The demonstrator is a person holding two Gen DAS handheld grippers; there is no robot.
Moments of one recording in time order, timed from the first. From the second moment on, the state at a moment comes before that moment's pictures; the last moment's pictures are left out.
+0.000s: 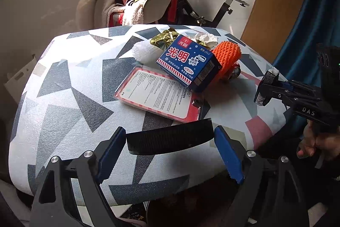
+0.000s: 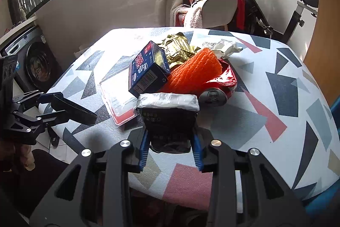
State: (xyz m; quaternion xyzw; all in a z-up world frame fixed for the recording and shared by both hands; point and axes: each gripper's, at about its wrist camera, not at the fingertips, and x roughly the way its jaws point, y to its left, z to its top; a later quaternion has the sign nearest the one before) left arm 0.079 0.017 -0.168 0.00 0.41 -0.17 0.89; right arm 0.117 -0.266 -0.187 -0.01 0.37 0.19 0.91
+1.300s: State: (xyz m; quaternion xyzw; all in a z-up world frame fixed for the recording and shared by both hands) left arm 0.017 0.035 -0.179 0.00 0.42 -0.10 0.90; right arm 0.083 -0.228 -0.219 -0.06 0.41 0.24 0.87
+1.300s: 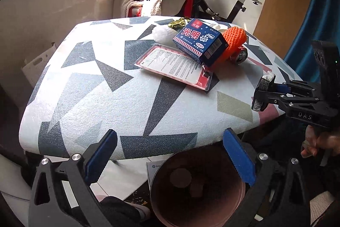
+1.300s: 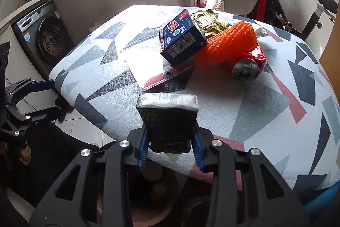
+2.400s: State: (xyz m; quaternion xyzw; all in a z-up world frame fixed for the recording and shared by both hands) left arm 0.019 0.058 -0.185 -0.01 0.43 -0.06 0.90; right arm 0.019 -0.139 -0.334 -0.18 0.59 0.32 0.72
